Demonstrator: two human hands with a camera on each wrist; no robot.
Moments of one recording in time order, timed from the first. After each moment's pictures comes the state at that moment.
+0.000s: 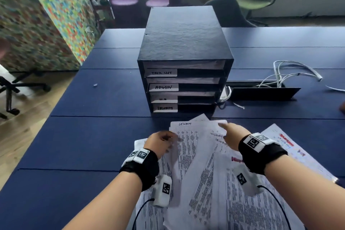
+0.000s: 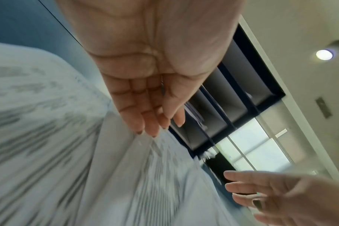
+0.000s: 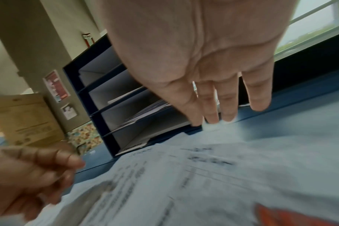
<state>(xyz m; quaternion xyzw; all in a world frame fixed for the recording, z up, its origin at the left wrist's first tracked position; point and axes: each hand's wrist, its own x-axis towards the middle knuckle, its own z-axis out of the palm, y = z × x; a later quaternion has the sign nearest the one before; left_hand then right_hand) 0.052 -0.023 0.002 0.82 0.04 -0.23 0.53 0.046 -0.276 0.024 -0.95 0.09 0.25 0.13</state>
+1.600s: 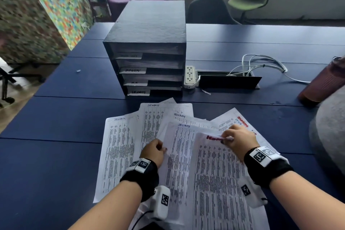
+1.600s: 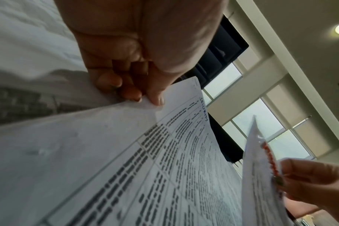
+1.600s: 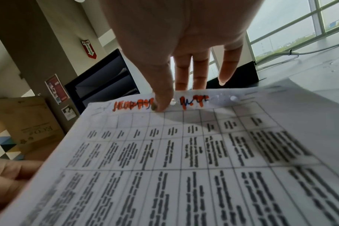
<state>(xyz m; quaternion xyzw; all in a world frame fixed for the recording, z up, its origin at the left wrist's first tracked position) -0.066 -0.128 -0.033 0.92 0.11 -0.17 0.35 -0.082 -0.403 0.012 -0.98 0.06 0.08 0.17</state>
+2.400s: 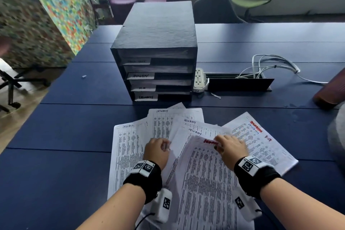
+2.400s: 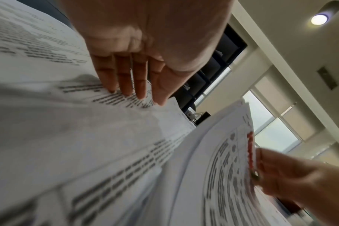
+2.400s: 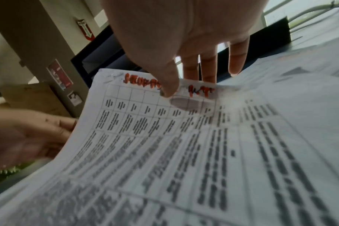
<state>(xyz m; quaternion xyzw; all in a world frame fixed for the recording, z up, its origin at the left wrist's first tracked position) -0.037 -0.103 -0.028 0.92 0.04 -0.14 0.36 -0.068 -0.344 -0.017 -0.98 0.04 0.12 0.15</state>
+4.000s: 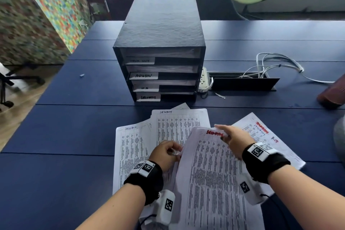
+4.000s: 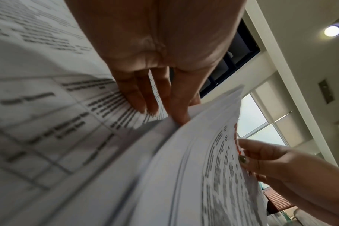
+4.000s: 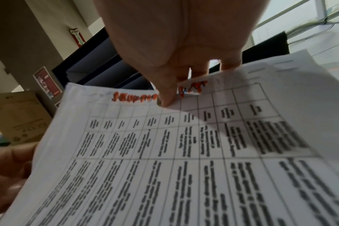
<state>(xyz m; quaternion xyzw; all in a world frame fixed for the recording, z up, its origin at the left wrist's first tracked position) -0.028 -0.092 -0.031 0.83 -0.01 -0.22 0.51 -0.028 -0.342 0.010 -0.95 0.10 0.17 0.24</state>
